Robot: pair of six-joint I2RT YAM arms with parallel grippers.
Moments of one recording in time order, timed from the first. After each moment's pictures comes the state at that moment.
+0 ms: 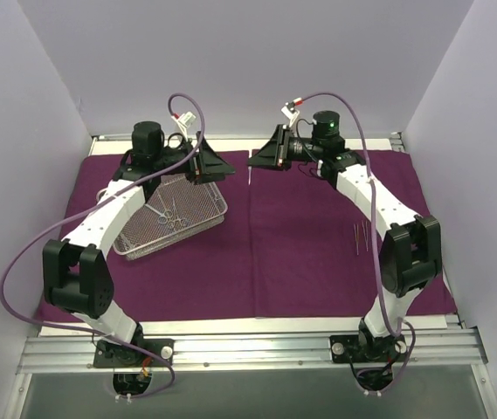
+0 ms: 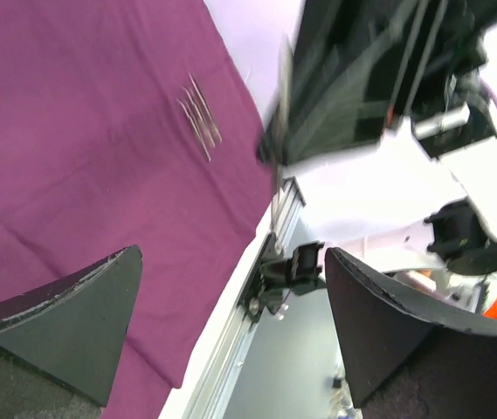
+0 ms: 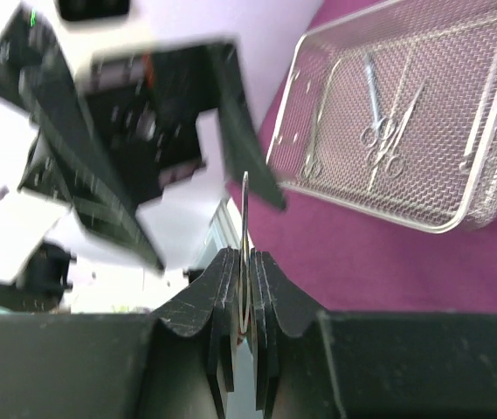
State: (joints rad) left arm -0.25 1.63 1.37 -0.09 0.97 -0.77; right arm 0.35 1.75 1.47 -0.01 -0.95 0.81
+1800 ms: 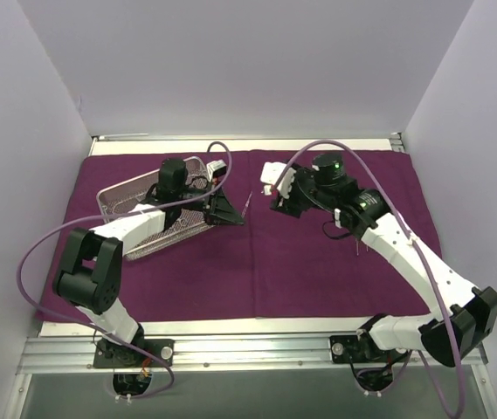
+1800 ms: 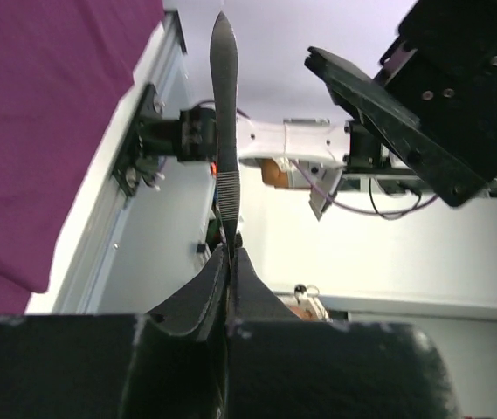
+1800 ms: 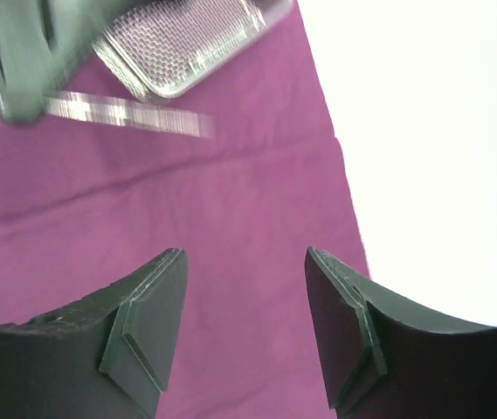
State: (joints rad) left arm -0.37 1.67 1.03 0.29 1.31 -1.17; right arm 0.57 1.26 1.24 -0.50 -0.25 -0.76
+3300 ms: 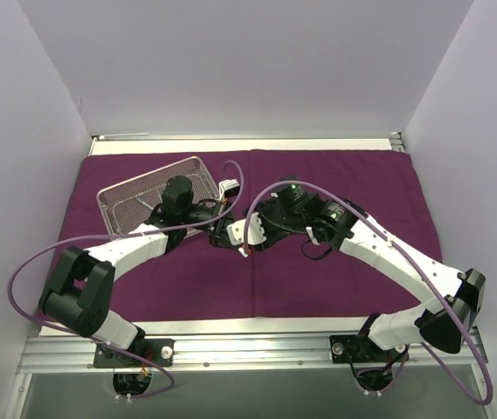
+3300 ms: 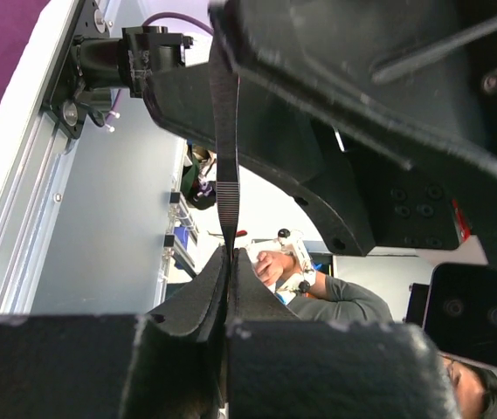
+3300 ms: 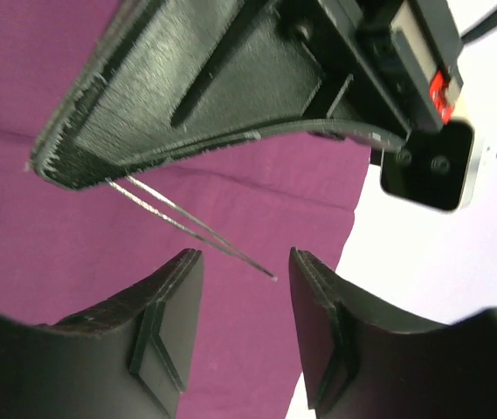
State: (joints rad) left arm -0.50 1.51 0.84 0.51 1.35 -1.38; right arm 0.85 1.34 1.31 -0.72 -0.18 -1.17
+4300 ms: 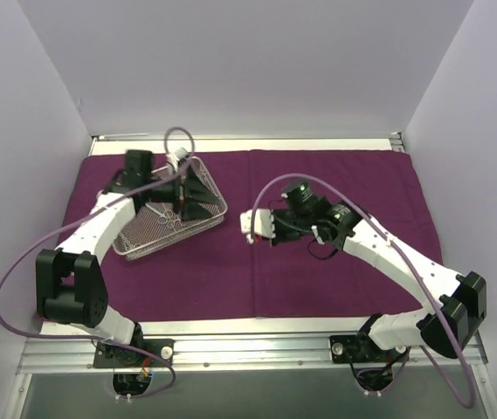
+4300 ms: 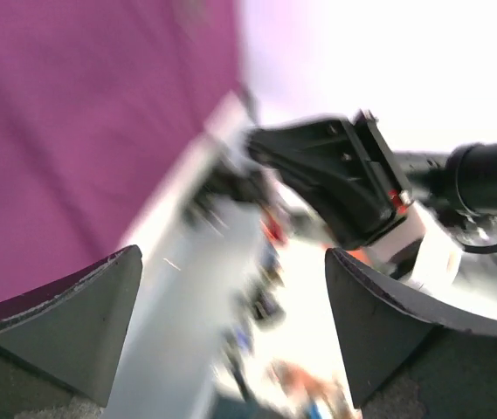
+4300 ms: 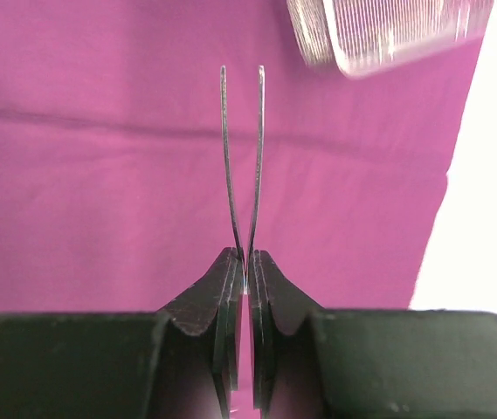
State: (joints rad) left arm -0.23 1.54 1.11 -0.28 1.22 -0.80; right arm 0.79 1.32 1.19 -0.73 -0.21 -1.04
